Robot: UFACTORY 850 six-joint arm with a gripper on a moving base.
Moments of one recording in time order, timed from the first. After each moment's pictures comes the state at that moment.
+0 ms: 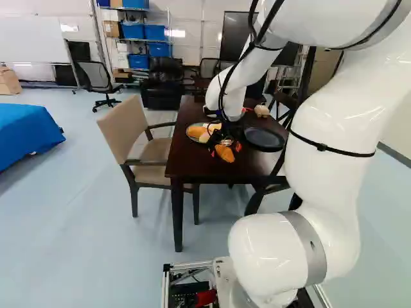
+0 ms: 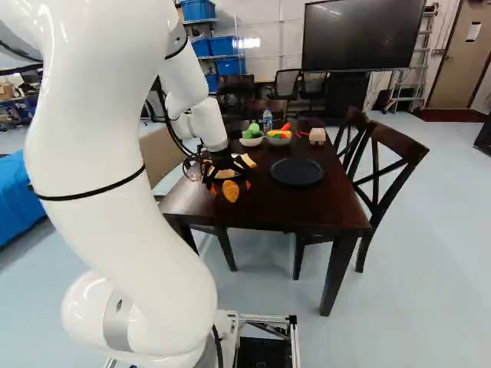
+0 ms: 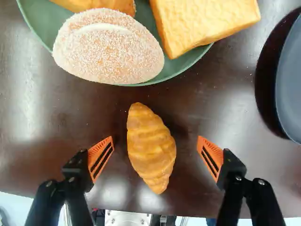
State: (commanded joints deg) arm 0.2 -11.2 -50.0 -8.6 -29.9 -2.3
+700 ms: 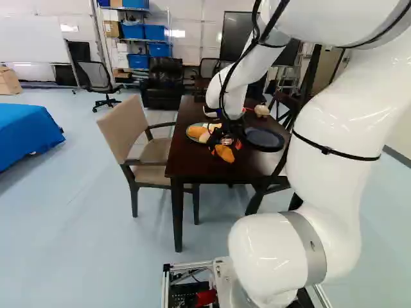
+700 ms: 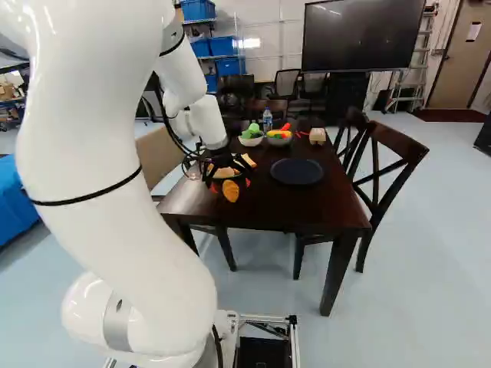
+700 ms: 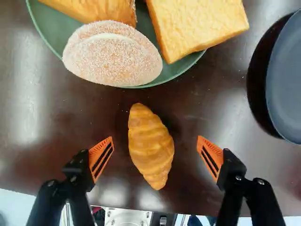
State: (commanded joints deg) arm 0.3 -8.6 -49.2 -8.6 -29.4 -2.3
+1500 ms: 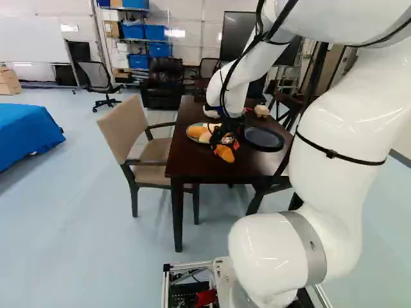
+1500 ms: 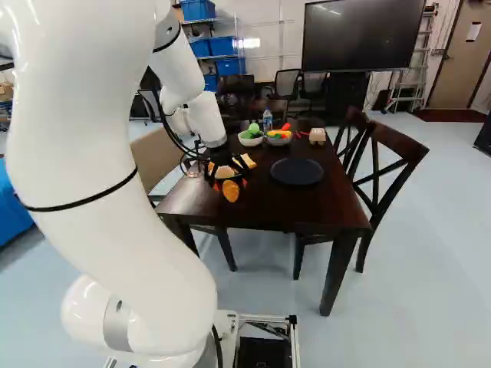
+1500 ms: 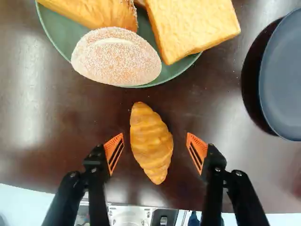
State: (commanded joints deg) arm 0.3 -7.7 -49.0 -8.3 -29.6 -2.3
